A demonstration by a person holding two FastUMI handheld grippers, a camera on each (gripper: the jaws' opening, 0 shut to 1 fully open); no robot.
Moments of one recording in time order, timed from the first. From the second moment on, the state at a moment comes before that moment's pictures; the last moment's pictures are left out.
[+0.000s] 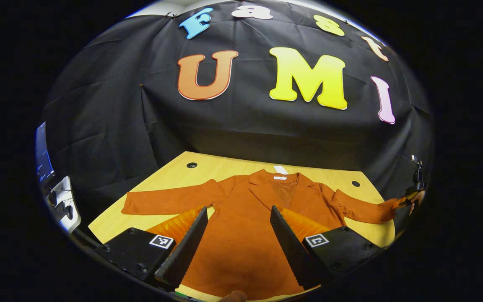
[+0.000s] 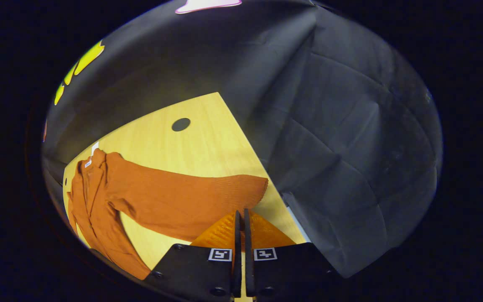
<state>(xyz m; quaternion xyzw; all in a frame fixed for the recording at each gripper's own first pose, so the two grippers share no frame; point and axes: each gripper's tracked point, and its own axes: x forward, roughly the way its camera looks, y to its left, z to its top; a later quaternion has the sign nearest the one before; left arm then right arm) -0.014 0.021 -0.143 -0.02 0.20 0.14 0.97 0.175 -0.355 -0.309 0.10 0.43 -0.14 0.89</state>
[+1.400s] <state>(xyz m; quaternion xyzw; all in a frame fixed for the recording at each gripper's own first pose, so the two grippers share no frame) -0.093 0.165 -0.170 0.00 0.22 0.08 0.97 0.220 0.169 -0.222 0.08 0.39 0.14 0.91</state>
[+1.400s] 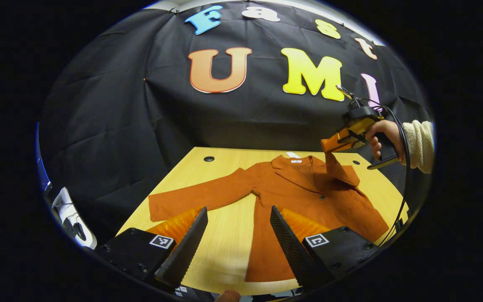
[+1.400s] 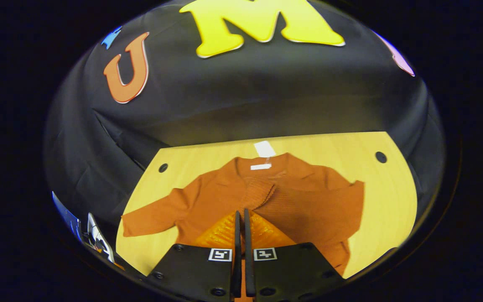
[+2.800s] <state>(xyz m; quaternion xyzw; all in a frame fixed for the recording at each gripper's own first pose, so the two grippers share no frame) -0.124 0.255 -0.213 -0.03 0.26 0.17 0.95 0.236 0.337 -0.343 -0.01 0.44 0.20 0.87</state>
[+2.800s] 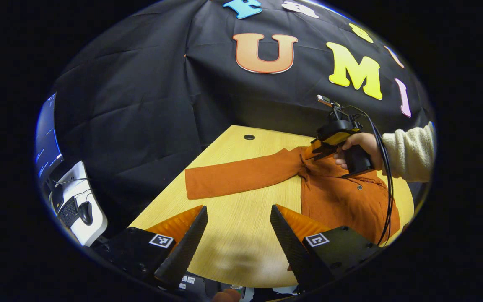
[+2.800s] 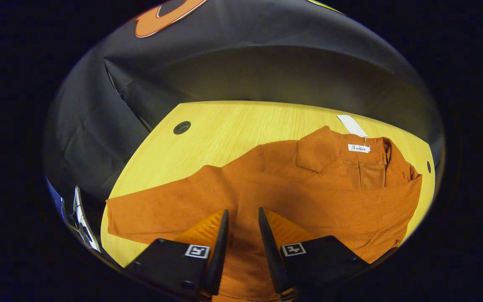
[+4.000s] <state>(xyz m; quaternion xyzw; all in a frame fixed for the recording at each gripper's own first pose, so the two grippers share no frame) -0.012 0.440 -0.308 -0.12 0.36 0.33 0.86 0.110 0.137 -0.297 -0.09 0.40 0.12 0.91</state>
